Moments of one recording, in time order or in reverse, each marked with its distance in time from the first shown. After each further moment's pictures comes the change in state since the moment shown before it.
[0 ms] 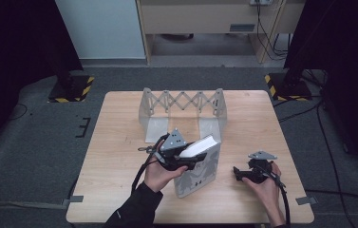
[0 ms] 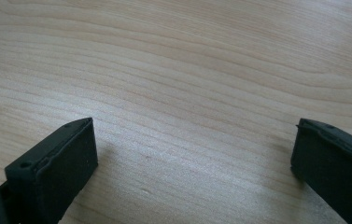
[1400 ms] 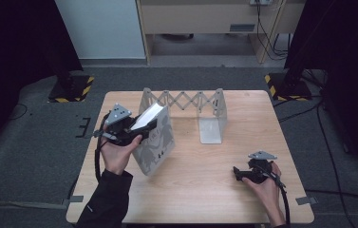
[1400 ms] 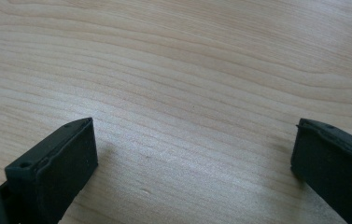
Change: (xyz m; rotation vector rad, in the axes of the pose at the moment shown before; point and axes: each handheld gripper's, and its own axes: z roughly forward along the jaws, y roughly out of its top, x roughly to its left) left arm 0.073 0.024 -0.108 -0.101 0.394 -0.175; right arm 0.000 0.000 0.000 0.000 0.000 0.001
